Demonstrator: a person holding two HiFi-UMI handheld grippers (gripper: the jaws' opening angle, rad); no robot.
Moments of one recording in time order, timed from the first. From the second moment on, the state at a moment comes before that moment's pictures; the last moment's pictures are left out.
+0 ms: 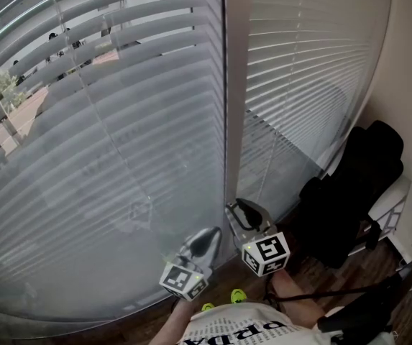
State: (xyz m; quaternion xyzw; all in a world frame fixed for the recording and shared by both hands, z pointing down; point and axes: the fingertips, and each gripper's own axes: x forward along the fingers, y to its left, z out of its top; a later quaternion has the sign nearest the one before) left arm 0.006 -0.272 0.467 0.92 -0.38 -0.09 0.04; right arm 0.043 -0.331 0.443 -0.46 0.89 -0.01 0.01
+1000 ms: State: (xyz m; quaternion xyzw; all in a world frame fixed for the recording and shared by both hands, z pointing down) left arm 0.001 -0.275 0.469 0.92 -0.39 -0.09 0.04; right arm 0.031 -0.322 0.443 -0.44 0.84 0.27 -0.17
